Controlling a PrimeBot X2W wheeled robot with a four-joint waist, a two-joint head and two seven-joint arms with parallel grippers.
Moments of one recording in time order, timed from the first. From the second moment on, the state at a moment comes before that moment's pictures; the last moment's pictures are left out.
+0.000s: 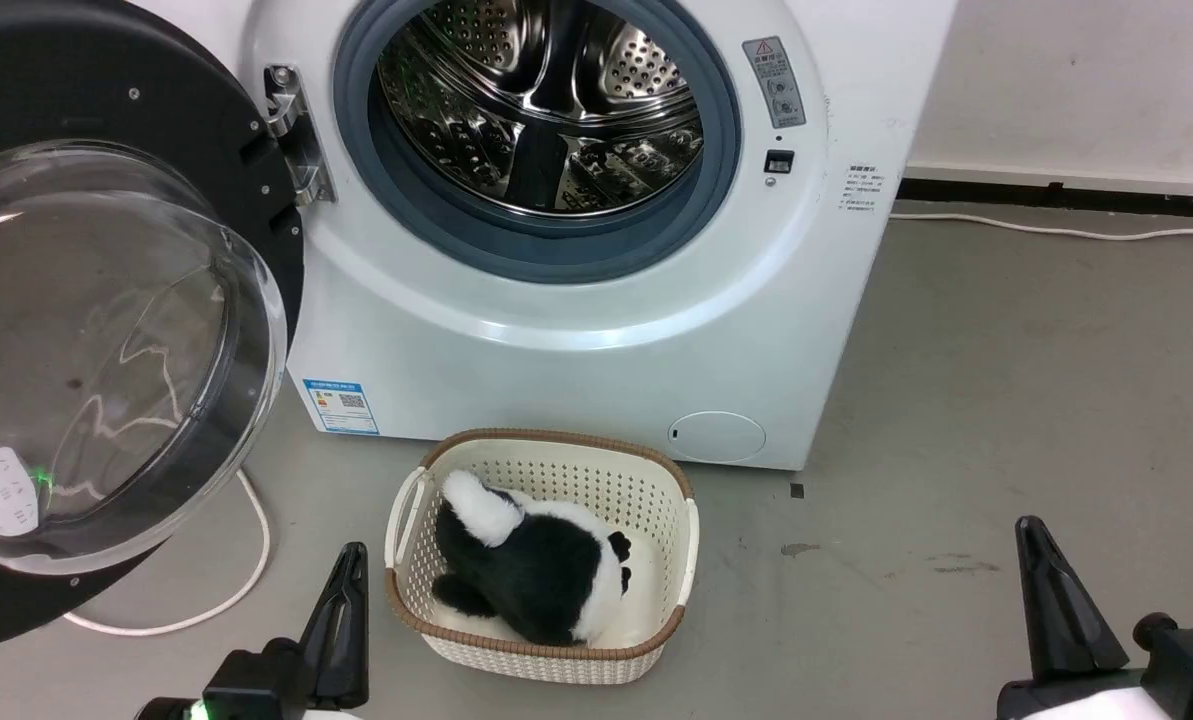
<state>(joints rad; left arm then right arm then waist) 0.10 0.10 -0.09 0.01 -0.13 0.03 -0.23 0.09 -0.05 -0.08 0.00 0.12 0.13 -0.23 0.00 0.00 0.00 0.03</state>
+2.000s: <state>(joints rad) 0.06 0.08 -0.04 0.01 -0.06 0.01 -0.10 0.05 -0.05 -0.03 0.00 0.05 0.13 -0.10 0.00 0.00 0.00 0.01</state>
